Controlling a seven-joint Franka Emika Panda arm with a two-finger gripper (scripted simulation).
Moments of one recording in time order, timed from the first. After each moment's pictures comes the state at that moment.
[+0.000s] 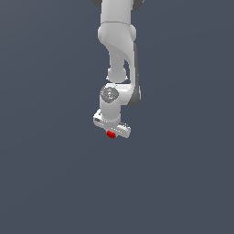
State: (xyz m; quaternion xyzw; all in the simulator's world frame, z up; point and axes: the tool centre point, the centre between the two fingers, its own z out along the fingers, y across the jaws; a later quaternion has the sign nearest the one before) arm -0.046 -0.028 0.023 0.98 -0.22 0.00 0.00
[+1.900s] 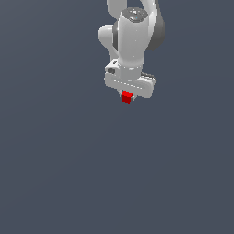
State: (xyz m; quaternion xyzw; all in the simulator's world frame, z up) arm -0.100 0.046 0.247 0.98 -0.22 0.00 0.00
